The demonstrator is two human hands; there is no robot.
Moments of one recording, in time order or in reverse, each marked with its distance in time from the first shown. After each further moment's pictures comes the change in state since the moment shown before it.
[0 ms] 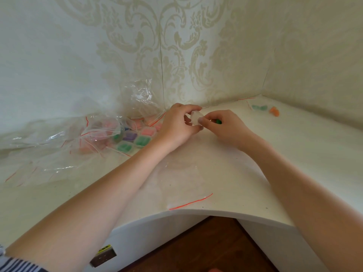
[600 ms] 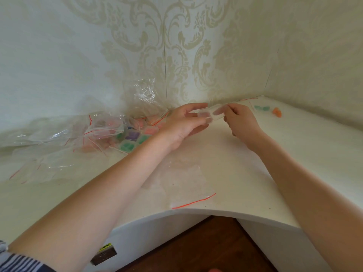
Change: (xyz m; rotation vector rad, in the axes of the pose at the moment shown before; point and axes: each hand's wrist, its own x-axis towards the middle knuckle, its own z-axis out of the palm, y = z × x) left_hand 0.001 0.016 -0.002 -0.787 -0.158 -0.422; right_hand 0.012 0.015 -0.009 0.155 0.228 0.103
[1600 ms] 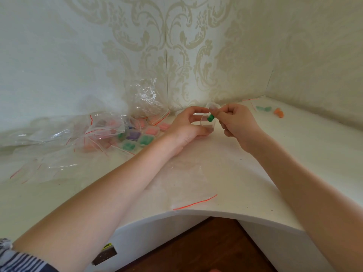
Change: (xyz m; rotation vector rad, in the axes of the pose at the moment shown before) left_hand 0.002 -0.014 -0.001 0.088 -0.026 0.028; right_hand -0.006 -0.010 0.009 0.312 -0.058 0.075
